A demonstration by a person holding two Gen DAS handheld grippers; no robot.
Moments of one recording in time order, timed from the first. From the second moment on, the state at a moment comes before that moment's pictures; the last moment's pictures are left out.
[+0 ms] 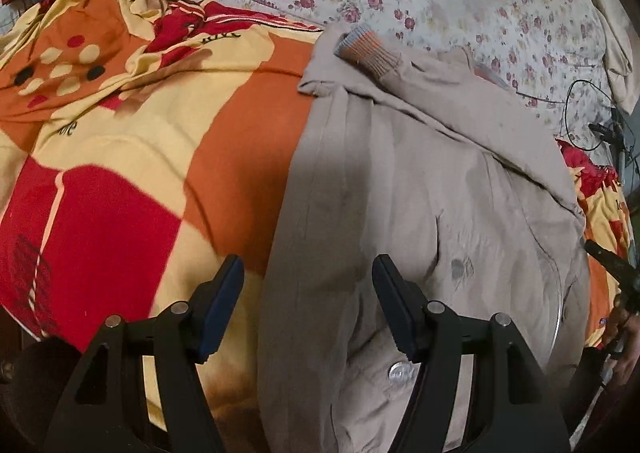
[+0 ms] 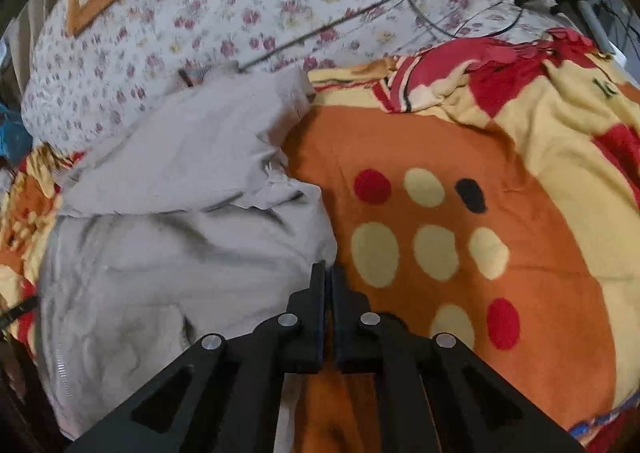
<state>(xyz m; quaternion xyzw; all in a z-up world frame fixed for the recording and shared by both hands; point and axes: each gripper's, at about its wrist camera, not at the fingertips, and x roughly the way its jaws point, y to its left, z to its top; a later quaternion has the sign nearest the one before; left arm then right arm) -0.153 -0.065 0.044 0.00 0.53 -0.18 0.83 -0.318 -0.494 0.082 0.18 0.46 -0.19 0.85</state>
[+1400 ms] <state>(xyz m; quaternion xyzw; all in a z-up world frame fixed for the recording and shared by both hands) -0.217 -0.039 0.035 0.04 0.55 -0.20 0.81 -0.413 -0.421 0.073 0.23 0.51 -0.08 0.83</state>
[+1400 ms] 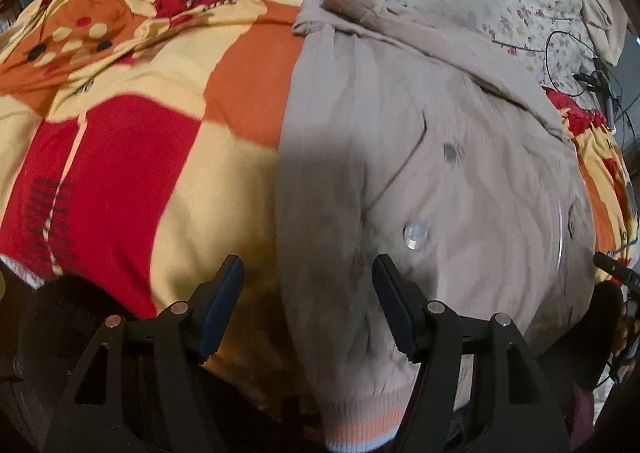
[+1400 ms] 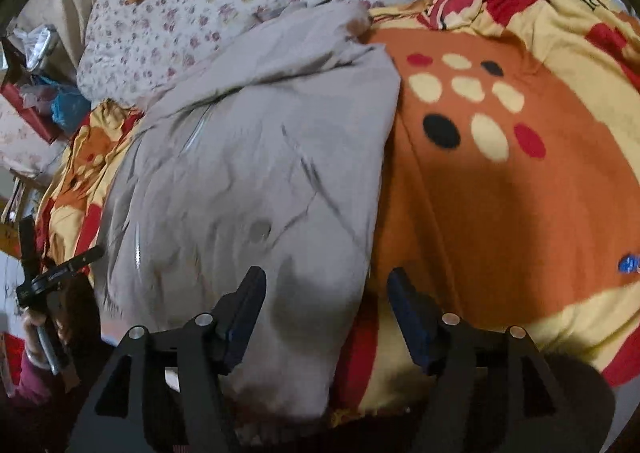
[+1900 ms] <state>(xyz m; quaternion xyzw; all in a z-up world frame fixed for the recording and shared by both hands) -0.254 -0.033 0.011 0.03 0.60 -0.23 0.77 -0.433 -0.386 0.040 0.24 0.58 0.01 0.78</state>
